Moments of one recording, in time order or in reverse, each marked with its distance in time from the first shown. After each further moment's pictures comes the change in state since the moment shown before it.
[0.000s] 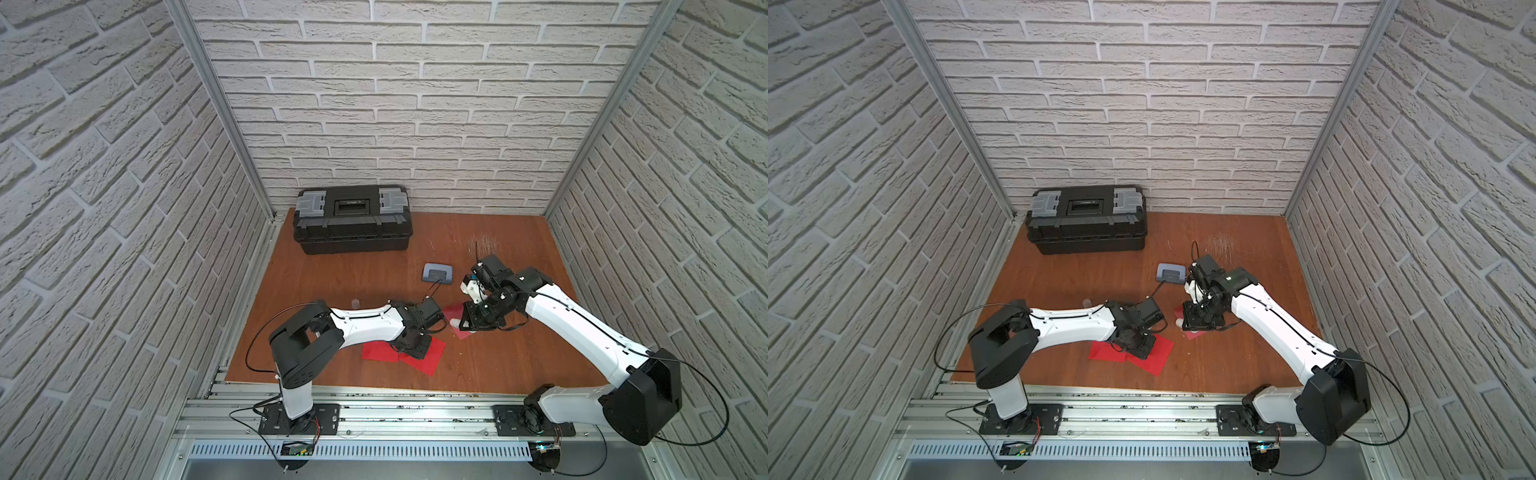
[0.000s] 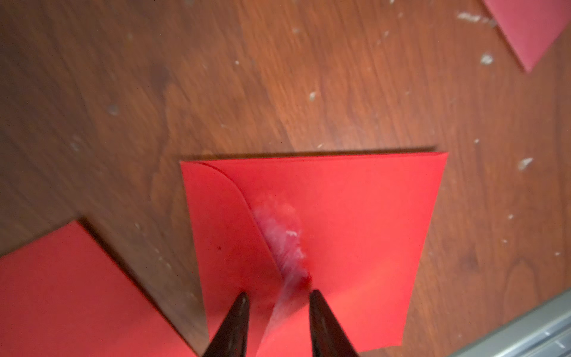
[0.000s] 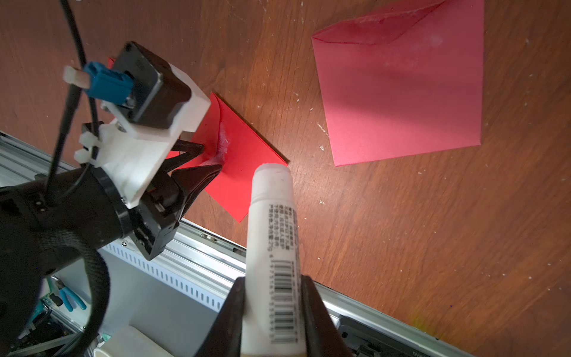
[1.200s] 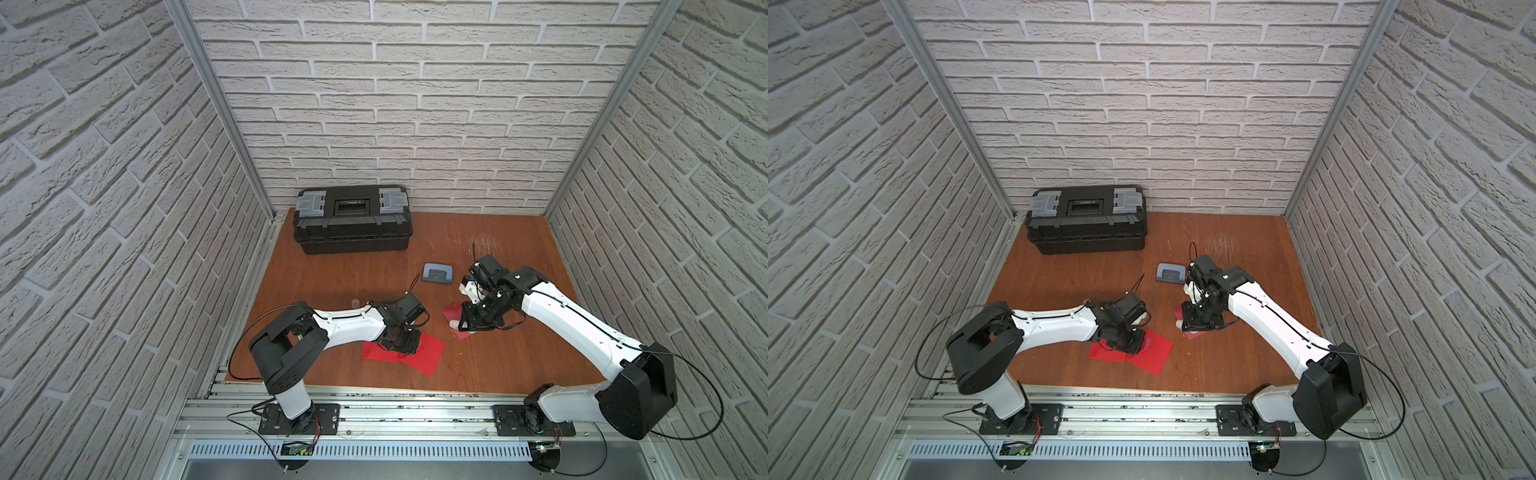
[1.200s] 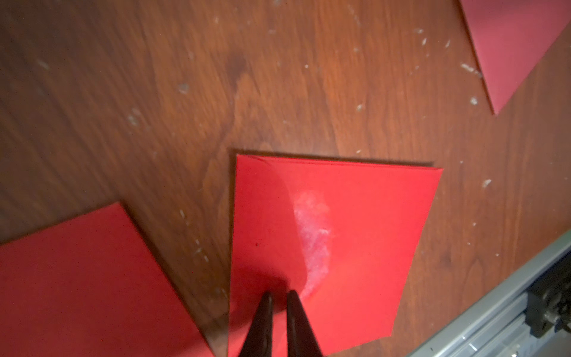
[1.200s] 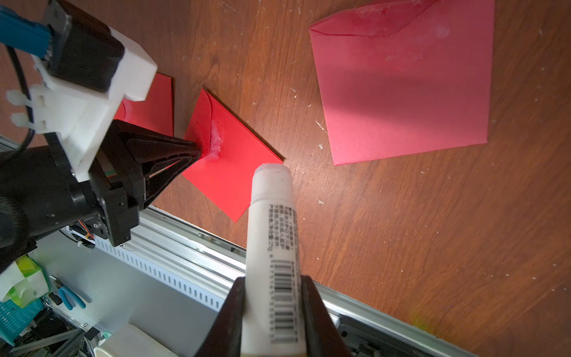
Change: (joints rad) left arm 0.091 -0.089 -0.151 0.148 0.115 -0.041; right arm 0.000 0.030 0.000 0.000 -0.002 -0.001
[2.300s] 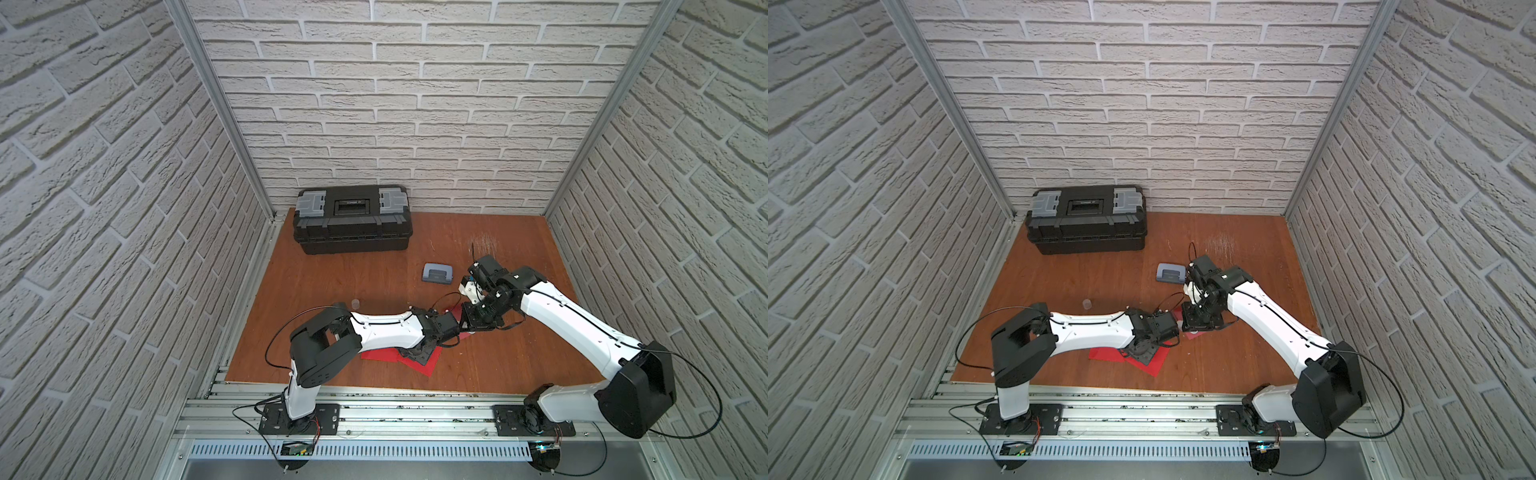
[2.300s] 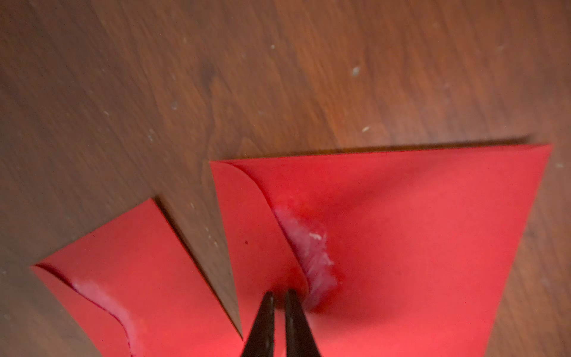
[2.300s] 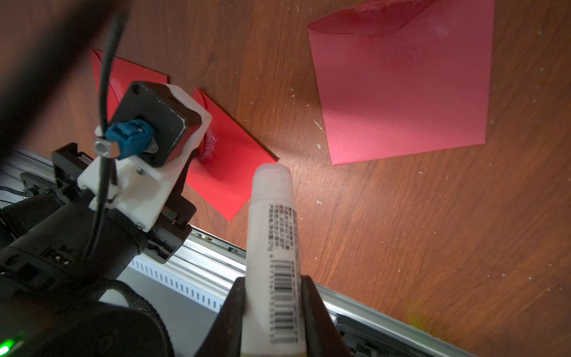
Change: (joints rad) left arm -0.209 0.201 0.297 -0.393 -0.401 0.035; right arm 0.003 0.008 0.002 -0.005 0.007 -0.007
